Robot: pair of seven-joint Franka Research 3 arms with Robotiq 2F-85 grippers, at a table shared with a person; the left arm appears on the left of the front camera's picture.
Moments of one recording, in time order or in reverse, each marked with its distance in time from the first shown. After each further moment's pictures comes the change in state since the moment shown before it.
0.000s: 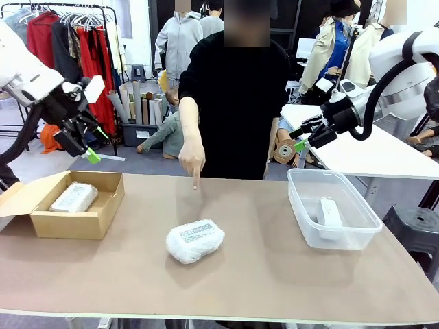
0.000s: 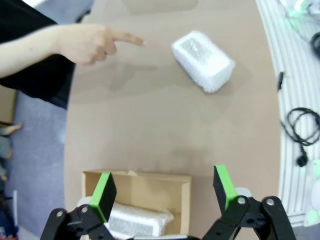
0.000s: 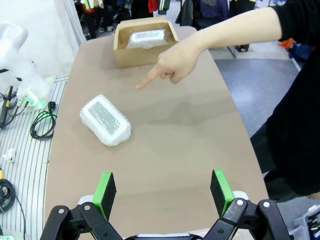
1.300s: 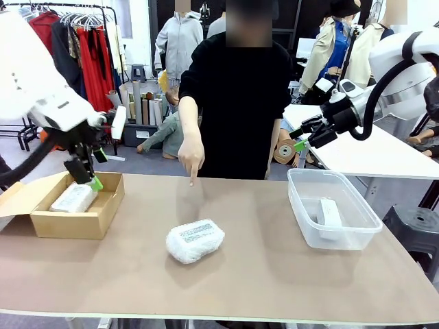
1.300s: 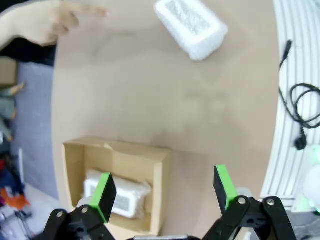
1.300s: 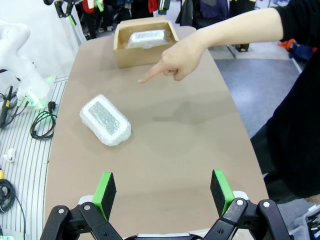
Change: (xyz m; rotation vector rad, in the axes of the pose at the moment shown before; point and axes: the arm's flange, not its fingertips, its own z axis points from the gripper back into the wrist) left arm 0.038 -0.067 -0.034 0.068 0.291 0.036; right arm 0.000 0.000 0.000 0.000 0.000 0.000
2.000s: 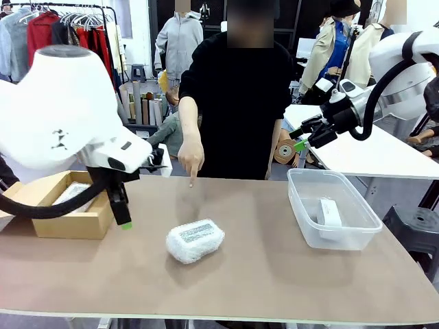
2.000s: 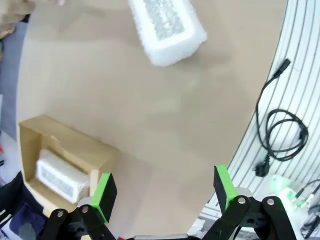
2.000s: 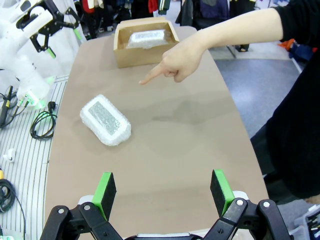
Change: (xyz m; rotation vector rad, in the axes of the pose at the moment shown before) left arm 0.079 -0.084 -0.049 -0.003 0.177 0.220; right arm 0.000 0.000 0.000 0.000 0.000 0.000
